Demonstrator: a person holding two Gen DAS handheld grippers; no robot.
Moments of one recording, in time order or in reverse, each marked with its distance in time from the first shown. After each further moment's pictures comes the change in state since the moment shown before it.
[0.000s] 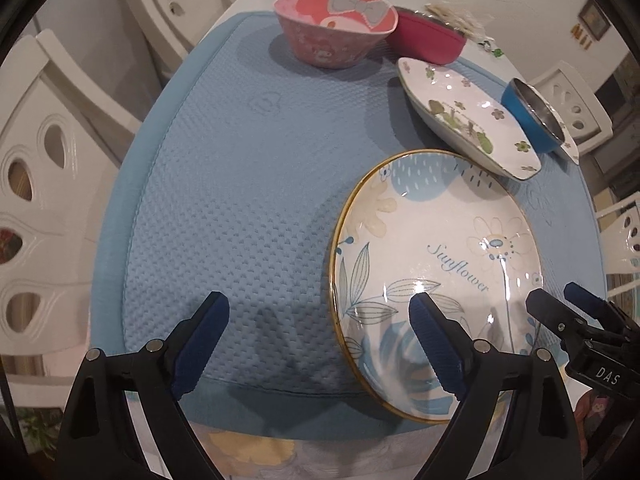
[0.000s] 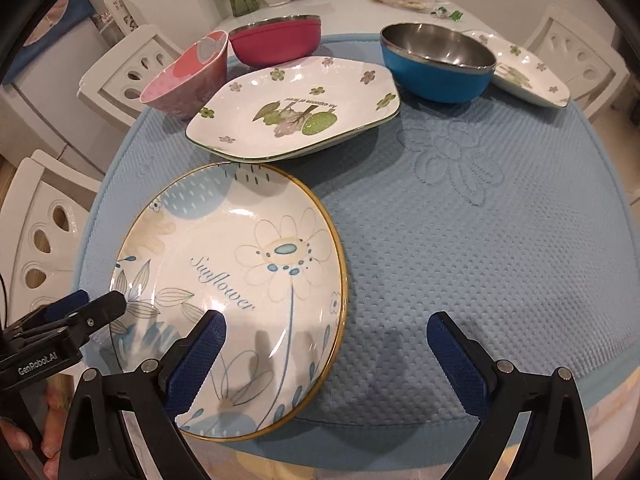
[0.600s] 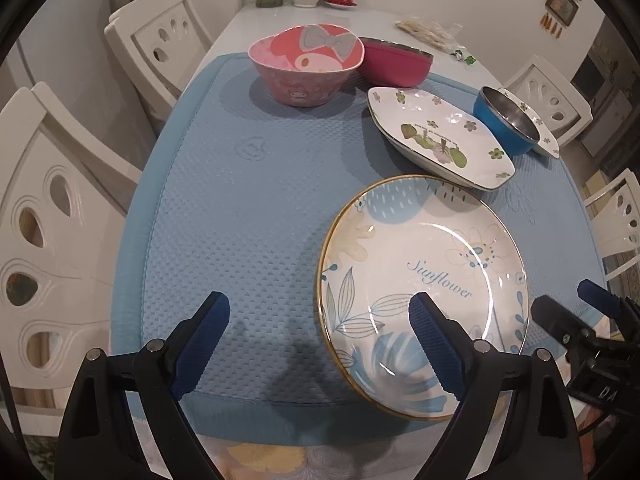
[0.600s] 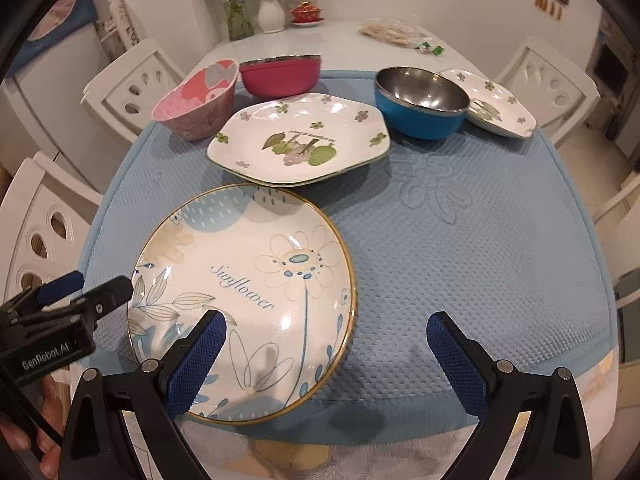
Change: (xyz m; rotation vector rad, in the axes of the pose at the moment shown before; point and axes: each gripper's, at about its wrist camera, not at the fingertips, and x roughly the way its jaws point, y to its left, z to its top) left arm -0.019 -0.011 0.002 0.094 -0.095 0.000; right arm -0.038 0.023 -0.012 0.003 -0.102 -0.093
